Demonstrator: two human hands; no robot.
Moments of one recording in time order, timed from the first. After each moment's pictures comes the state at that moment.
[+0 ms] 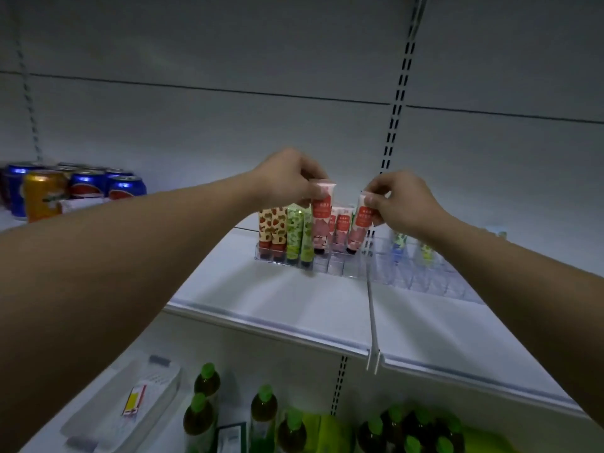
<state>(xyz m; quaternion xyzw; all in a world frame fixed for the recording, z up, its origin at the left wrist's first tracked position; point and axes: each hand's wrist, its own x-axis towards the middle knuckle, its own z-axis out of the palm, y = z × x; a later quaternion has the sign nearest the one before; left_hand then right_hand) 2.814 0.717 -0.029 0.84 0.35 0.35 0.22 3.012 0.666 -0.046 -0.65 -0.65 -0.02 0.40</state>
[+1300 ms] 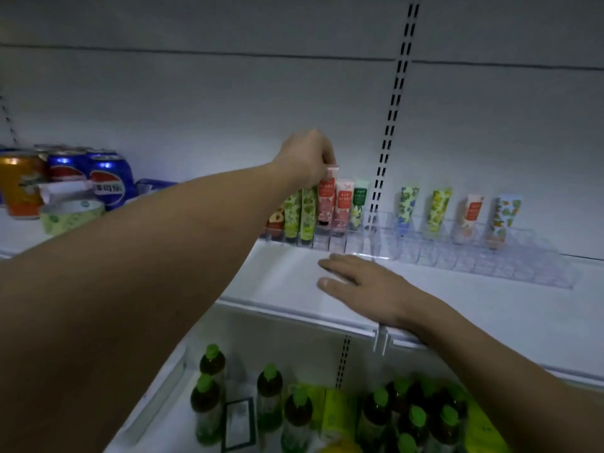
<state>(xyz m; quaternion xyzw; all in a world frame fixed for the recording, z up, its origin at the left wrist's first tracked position) 2.869 0.765 -0.049 0.84 0.42 0.35 0.03 2.997 0.645 -0.175 -0.64 -0.74 0.11 0.14</state>
